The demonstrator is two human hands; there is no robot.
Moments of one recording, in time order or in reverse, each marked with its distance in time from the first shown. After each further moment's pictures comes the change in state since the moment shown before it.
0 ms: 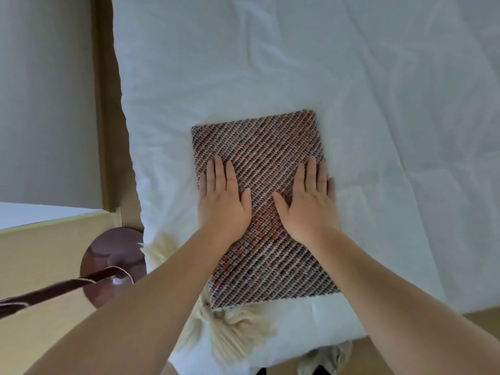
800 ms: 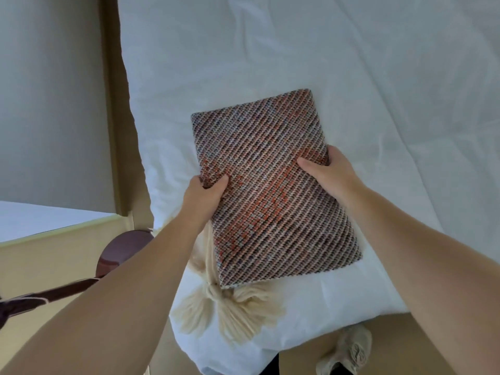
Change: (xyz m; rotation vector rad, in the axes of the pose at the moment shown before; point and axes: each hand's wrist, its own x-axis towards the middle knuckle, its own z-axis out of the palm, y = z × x) left_hand -0.014 -0.048 -0.005 -1.024 -0.116 -0.467; right_hand 0.011 0.042 -0.017 1.024 -0.065 0.293
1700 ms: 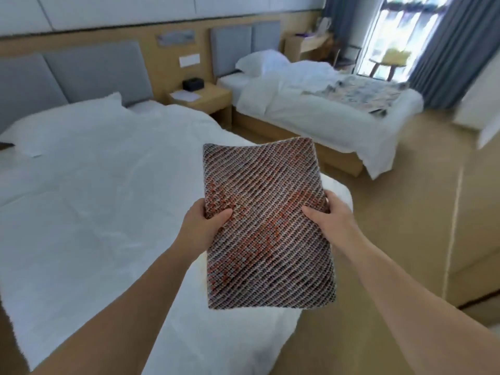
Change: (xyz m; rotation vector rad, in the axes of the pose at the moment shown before) left_hand -0.378 0.319 0.089 0.110 -0.597 0.824; right_hand -0.401 -0.066 -0.354 0.395 0.726 -0.239
